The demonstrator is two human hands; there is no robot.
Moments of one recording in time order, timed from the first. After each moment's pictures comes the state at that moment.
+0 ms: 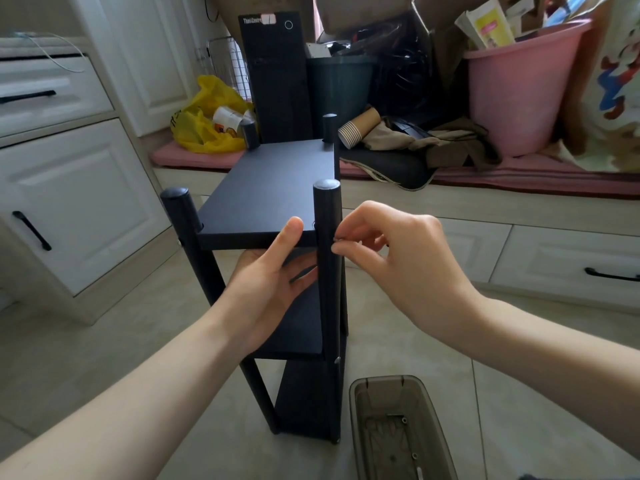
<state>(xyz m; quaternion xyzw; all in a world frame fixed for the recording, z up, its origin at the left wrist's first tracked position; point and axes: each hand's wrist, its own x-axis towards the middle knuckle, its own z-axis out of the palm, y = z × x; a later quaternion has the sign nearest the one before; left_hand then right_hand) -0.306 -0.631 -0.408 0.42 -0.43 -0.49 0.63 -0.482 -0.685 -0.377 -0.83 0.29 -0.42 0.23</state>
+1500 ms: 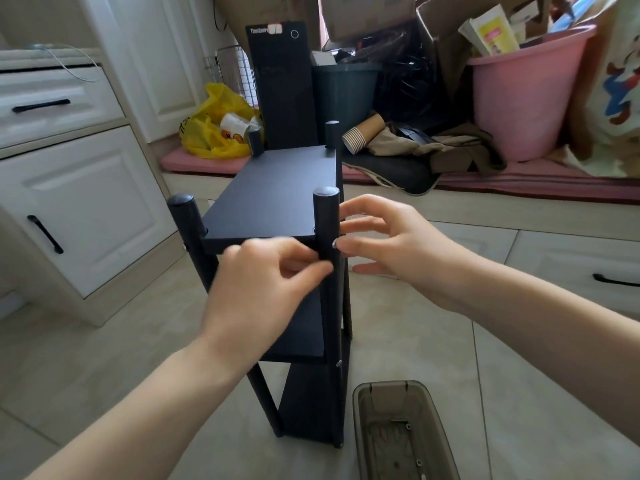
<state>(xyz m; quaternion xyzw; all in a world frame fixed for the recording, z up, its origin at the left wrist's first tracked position) -0.323 -0.600 -0.379 0.66 -0.60 -0.05 0.45 -0.480 -0.706 -0.362 -0.73 0.30 -0.30 0.53</state>
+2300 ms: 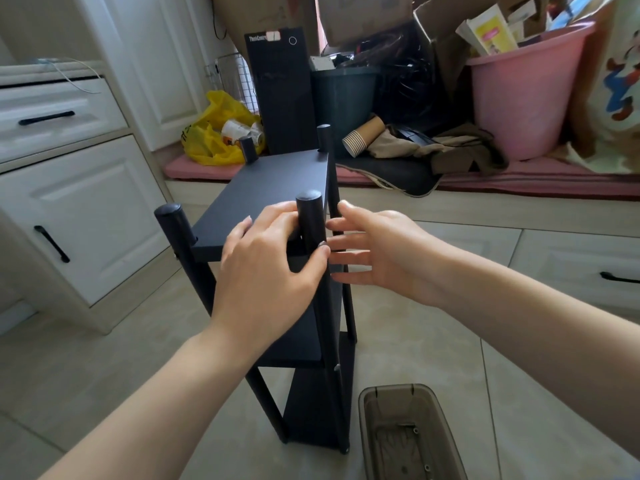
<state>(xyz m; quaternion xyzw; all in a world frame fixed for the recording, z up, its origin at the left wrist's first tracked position) -0.327 -0.614 -0.372 0.66 -0.62 0.09 0.41 -0.463 -0.713 -0.361 -0.56 0.33 -0.27 0.71</state>
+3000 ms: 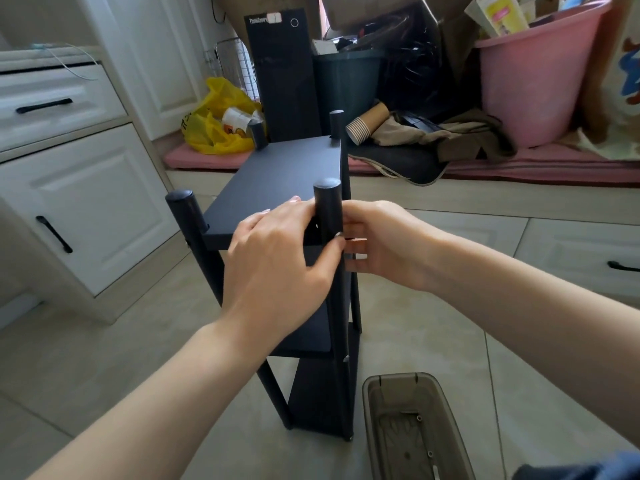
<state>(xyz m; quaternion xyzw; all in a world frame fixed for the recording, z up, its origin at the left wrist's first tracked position) -0.335 -0.611 -0.374 0.69 -0.61 0.14 0.36 -0.450 -0.716 -0.366 -0.58 0.30 -0.25 0.72</state>
